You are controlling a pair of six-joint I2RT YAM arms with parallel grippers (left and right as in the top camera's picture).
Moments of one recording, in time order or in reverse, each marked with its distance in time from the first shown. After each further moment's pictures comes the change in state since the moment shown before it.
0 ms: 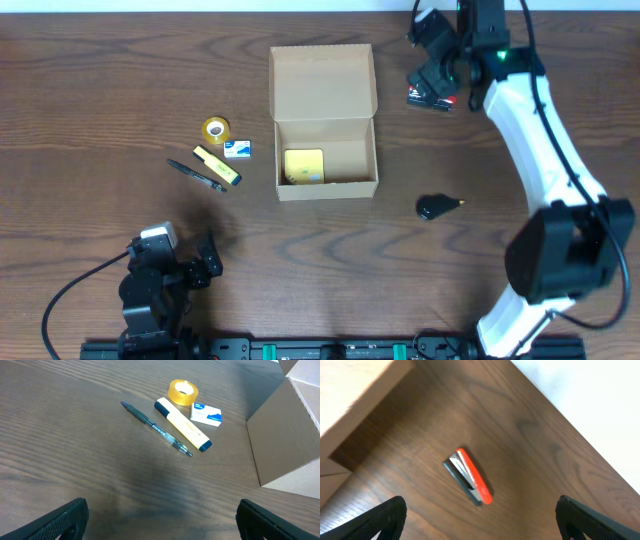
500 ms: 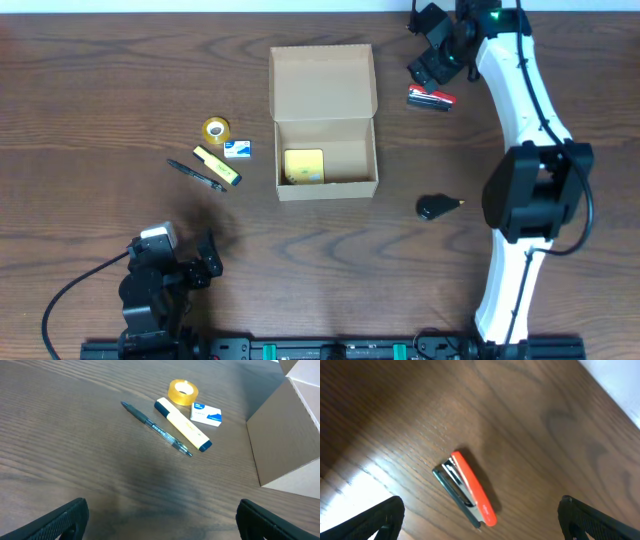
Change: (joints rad) left arm 0.000 0.000 0.000 0.000 0.000 0.000; right arm -0.060 0.366 0.408 -0.253 -0.080 -0.042
